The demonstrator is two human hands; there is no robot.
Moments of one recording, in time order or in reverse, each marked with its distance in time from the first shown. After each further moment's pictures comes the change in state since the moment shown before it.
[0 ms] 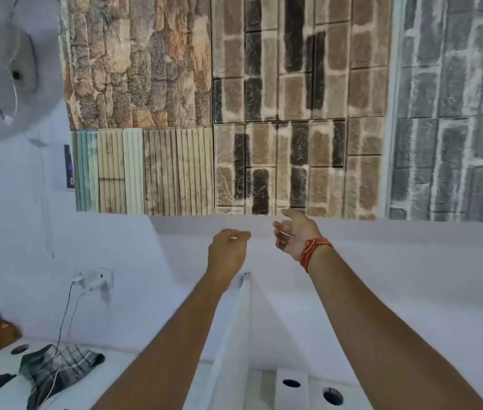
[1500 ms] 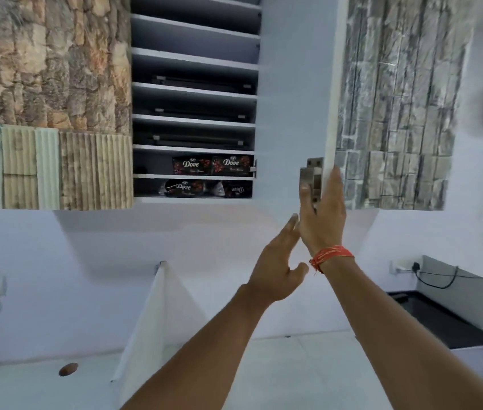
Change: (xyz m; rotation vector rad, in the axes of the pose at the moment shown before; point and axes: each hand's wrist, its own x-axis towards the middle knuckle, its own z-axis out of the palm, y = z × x) left_hand -0.250 0.063 0.131 0.005 -0.512 1.047; right_hand -0.283 -0.086 -0.132 -0.887 0.672 -1.068
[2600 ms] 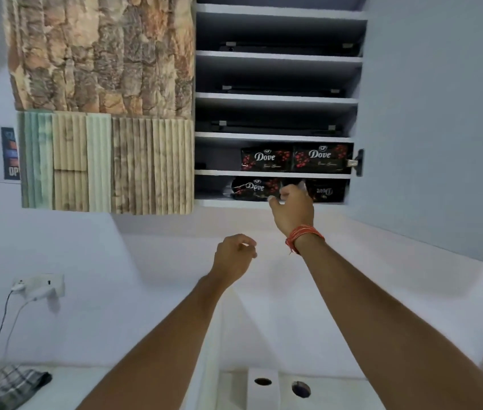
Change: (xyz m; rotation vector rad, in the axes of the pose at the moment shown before) left_hand 0.004 -0.270 -0.171 0.003 0.245 -0.814; right_hand 0.032 0.019 0.321 -0.009 -0.380 0.108
